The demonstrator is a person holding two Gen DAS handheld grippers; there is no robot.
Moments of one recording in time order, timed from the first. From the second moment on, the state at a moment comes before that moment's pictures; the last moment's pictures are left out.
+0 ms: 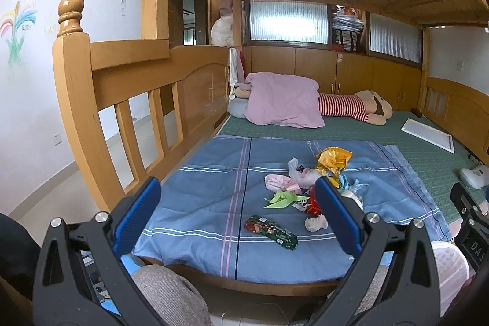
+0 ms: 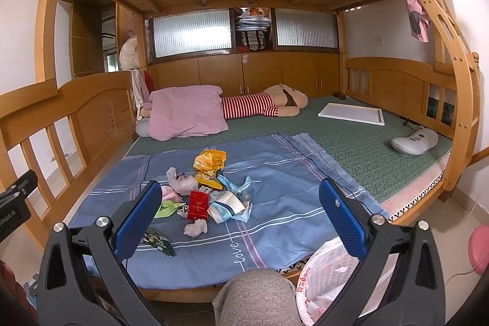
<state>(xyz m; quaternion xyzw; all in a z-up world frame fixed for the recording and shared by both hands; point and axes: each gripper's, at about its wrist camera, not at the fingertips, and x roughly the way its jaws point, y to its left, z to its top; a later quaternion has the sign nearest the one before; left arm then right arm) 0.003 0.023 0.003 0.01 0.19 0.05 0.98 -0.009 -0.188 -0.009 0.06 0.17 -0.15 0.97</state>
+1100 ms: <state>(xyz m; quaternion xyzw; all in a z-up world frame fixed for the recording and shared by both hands) 0.001 0.024 0.001 0.01 0.19 0.05 0.98 -0.009 -0.188 -0.009 0.06 0.17 -0.15 0.97</state>
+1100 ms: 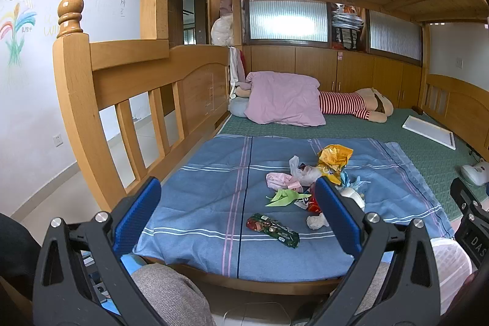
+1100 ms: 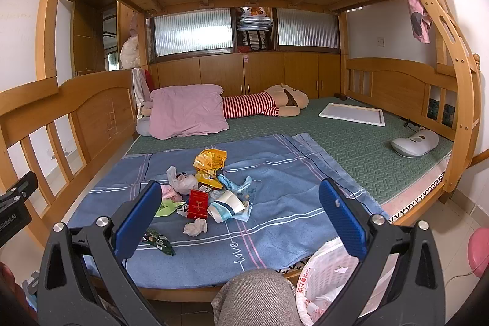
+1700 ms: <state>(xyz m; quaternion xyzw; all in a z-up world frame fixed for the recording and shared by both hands) 0.010 0.042 -0.007 -0.01 0.20 0.05 0.98 0.028 -0.191 -0.039 0.07 0.22 -0.07 0.97</state>
